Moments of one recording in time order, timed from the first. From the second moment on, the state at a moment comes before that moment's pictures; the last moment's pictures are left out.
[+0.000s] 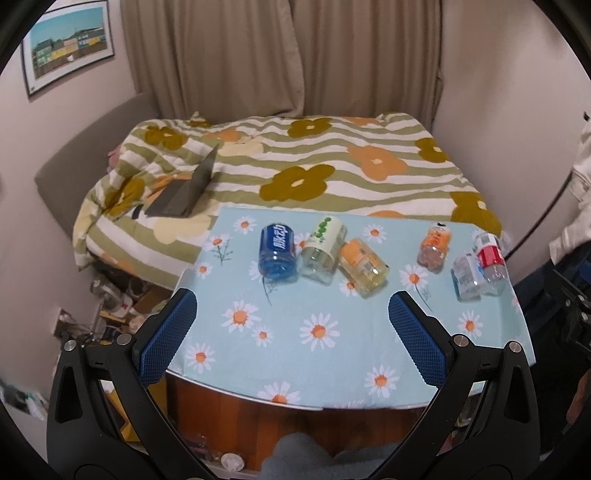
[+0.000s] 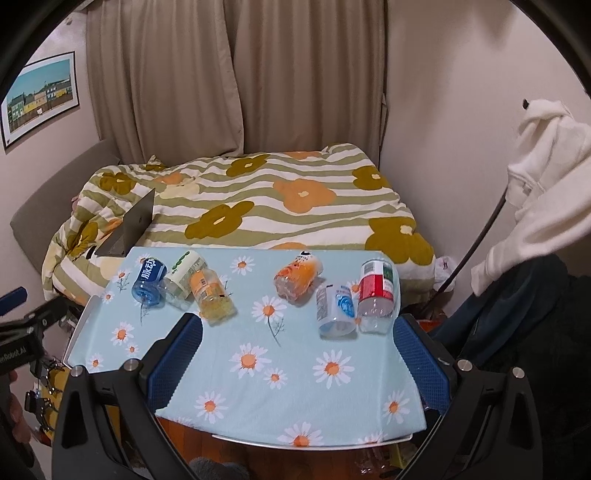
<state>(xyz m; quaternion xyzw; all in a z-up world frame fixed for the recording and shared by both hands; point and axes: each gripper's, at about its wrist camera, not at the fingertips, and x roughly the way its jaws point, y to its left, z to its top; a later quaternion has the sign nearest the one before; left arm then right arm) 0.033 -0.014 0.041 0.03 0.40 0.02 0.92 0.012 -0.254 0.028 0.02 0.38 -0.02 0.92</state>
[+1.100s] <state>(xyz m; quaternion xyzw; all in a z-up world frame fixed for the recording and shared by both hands) 0.278 0.058 -0.156 0.00 0.59 -0.03 0.81 0.160 -0.222 -0.098 0.05 0.49 -0.06 0.87</state>
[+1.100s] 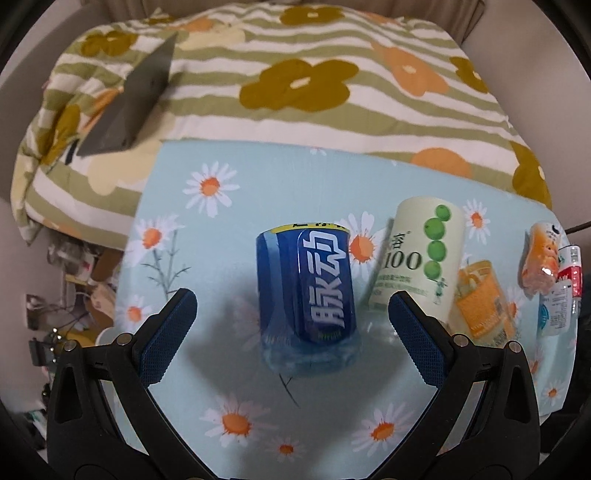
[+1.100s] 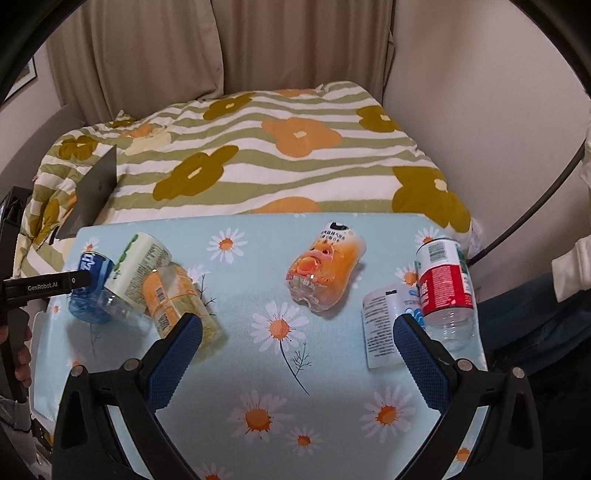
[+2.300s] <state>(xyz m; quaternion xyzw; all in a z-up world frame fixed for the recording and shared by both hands) 0.195 0.043 -0.138 0.00 0.59 -0.03 0.80 0.128 -0.222 -0.096 0.05 0.50 -0.03 0.87</state>
